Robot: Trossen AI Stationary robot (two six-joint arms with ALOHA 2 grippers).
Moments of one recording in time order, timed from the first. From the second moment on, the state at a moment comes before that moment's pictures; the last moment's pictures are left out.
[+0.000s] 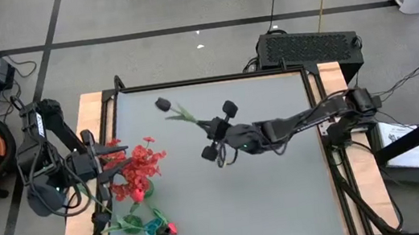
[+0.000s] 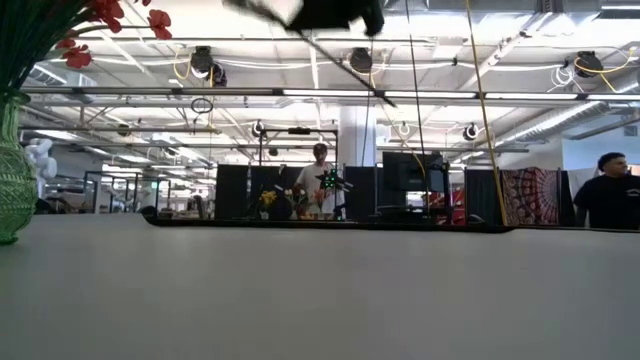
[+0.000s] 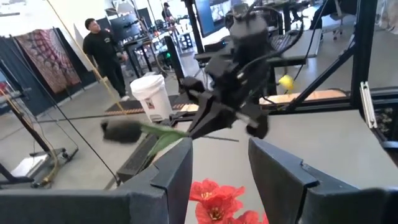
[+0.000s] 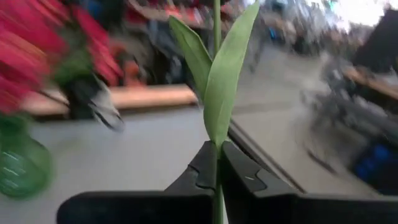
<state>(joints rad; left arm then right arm) -1.11 0.93 1.23 -0.98 -1.34 -0.46 0.16 1.71 1.30 0.14 0.74 0.01</state>
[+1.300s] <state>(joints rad) -0.74 1.14 1.23 -0.22 -0.83 0.10 0.26 1.79 1.30 0.84 0.15 -0.30</state>
